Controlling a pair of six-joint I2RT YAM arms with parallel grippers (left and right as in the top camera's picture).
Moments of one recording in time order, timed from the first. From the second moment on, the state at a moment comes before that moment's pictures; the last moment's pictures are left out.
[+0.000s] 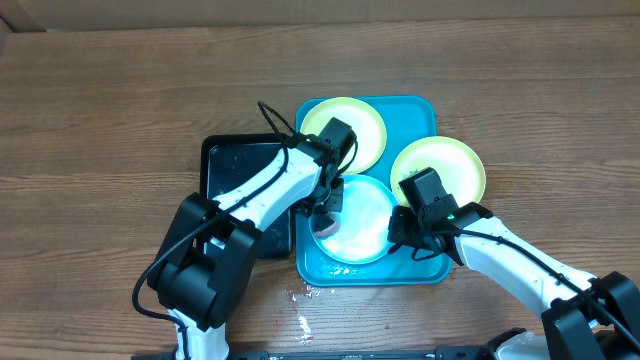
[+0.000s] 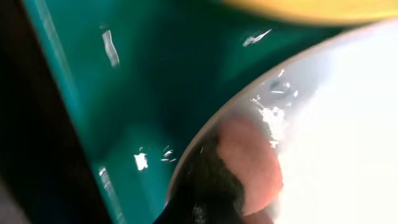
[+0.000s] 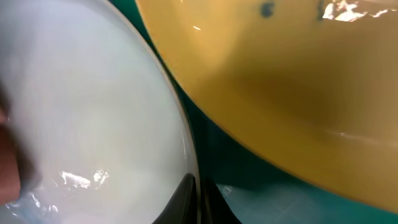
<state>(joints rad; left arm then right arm) -0.56 1.96 1.32 -0.87 0.01 -0.49 0.48 1.50 0.69 -0.44 -0.09 0.68</state>
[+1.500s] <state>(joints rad) -0.52 1.96 1.28 -0.69 0.13 -0.56 0.48 1.50 0.69 -0.46 -0.08 0.69</state>
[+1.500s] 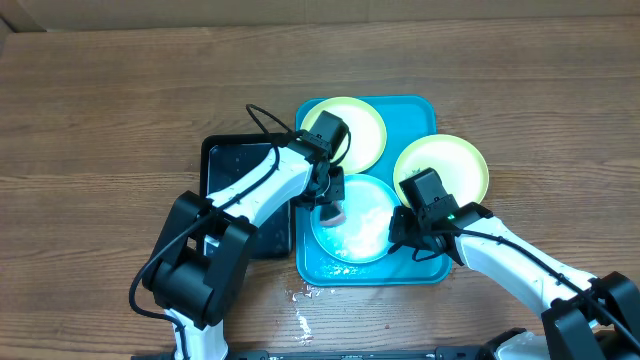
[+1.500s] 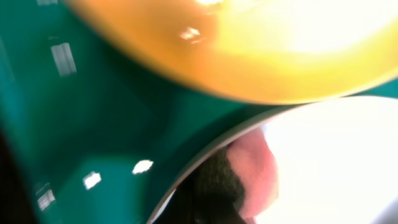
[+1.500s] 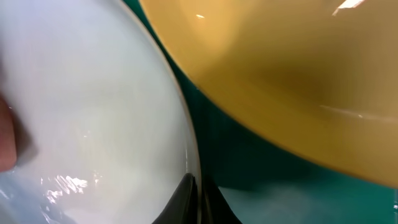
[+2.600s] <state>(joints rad) -0.54 2.02 1.41 -0.88 0.09 -0.56 0.47 1.50 0.69 -0.46 -0.09 0.65</state>
